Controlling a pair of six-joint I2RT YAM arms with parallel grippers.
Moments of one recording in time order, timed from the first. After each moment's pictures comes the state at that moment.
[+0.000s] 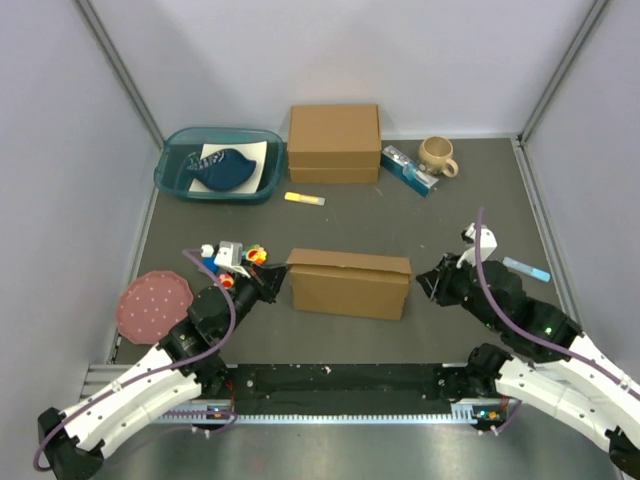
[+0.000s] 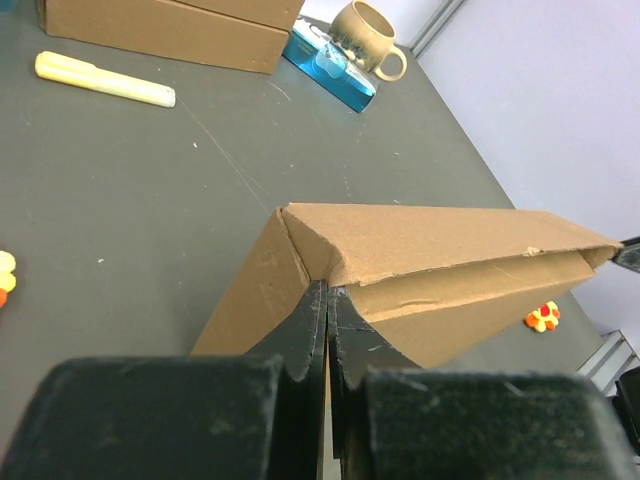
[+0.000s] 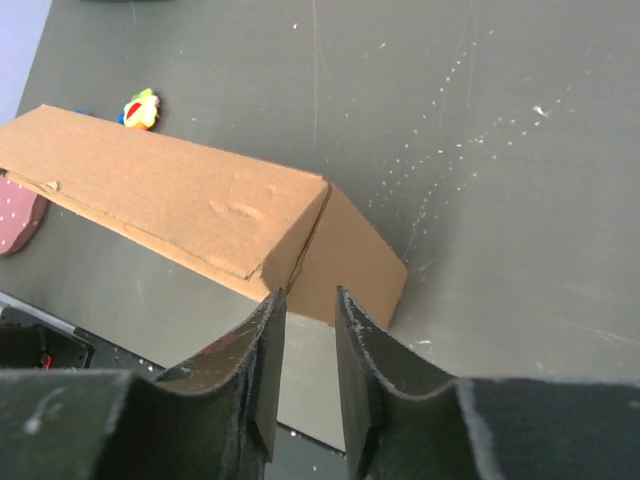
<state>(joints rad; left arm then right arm) -0.81 0.42 0.29 0.08 -0.26 -0.58 0.84 0.50 0.70 -0.66 0.31 0.62</state>
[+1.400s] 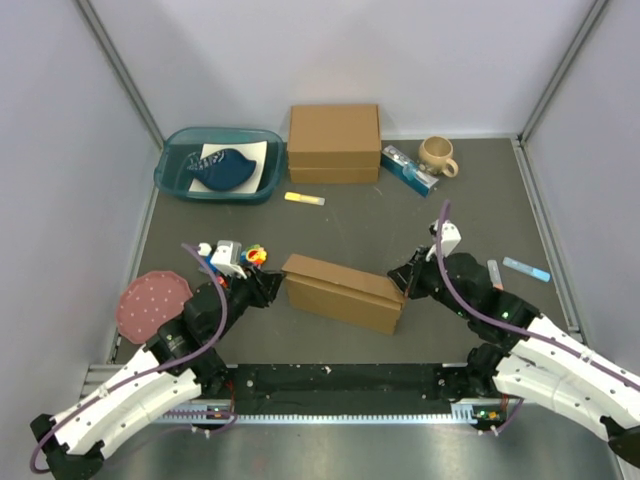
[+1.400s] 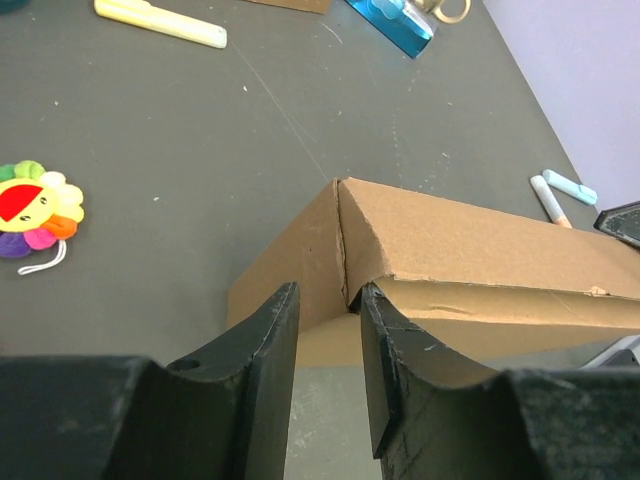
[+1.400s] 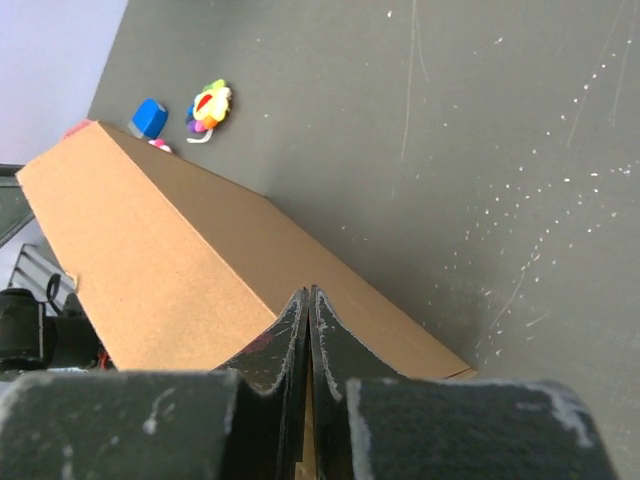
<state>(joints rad) -0.82 0.38 0.41 -0.24 -0.30 -0.59 0.84 0.66 0.58 -0.30 0.16 0.66</state>
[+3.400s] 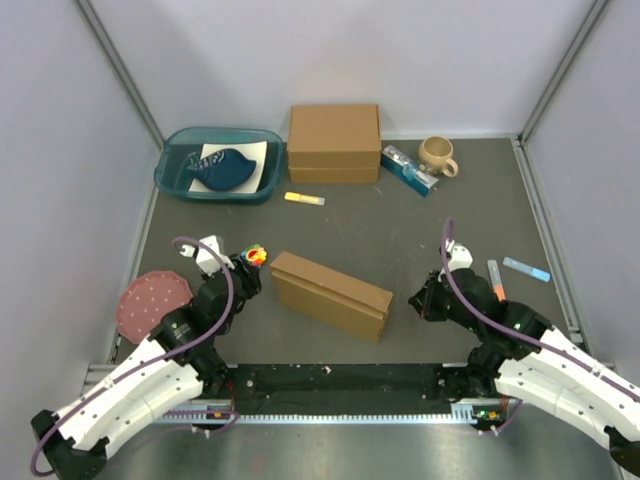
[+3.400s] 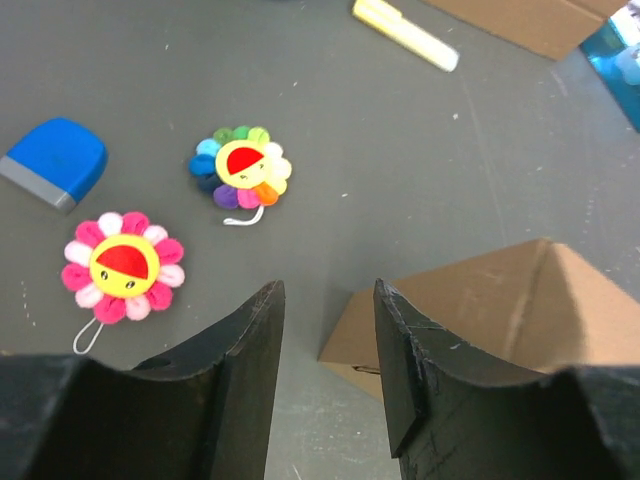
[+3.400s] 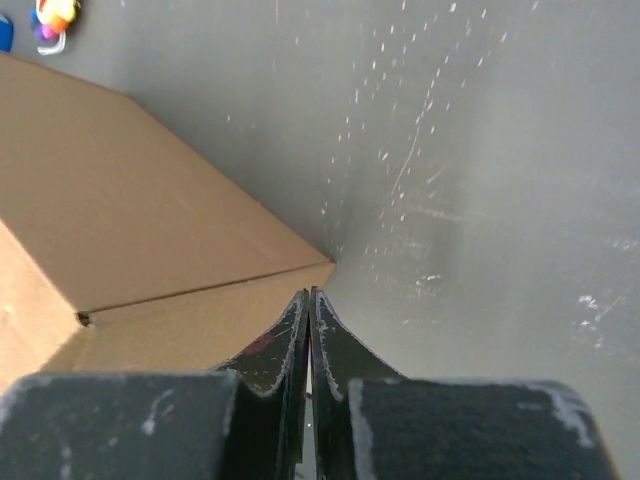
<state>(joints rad) -0.77 0.51 0.51 -0.47 -0.64 -0.72 0.84 0.55 0.57 -0.66 0.22 0.73</state>
